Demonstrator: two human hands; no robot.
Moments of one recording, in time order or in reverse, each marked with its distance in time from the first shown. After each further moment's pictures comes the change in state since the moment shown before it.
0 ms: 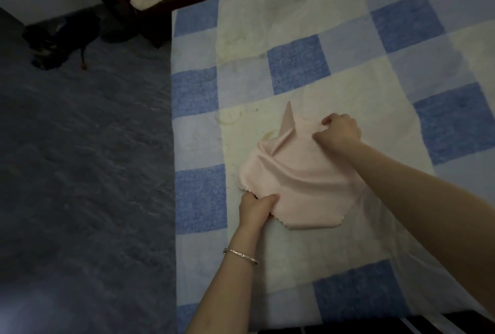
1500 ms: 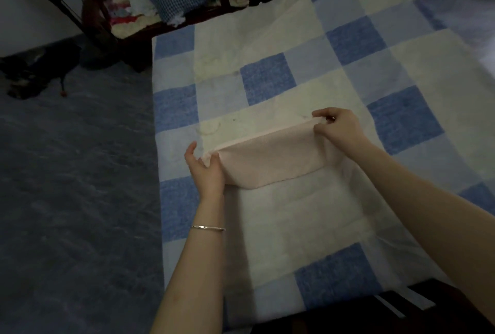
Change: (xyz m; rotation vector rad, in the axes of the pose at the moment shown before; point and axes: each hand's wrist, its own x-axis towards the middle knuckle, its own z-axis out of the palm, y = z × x) left_hand -0.009 0.062 -0.027 -0.352 0.310 0.536; right_hand -0.062 0.032 -0.075 0.439 0.111 -0.180
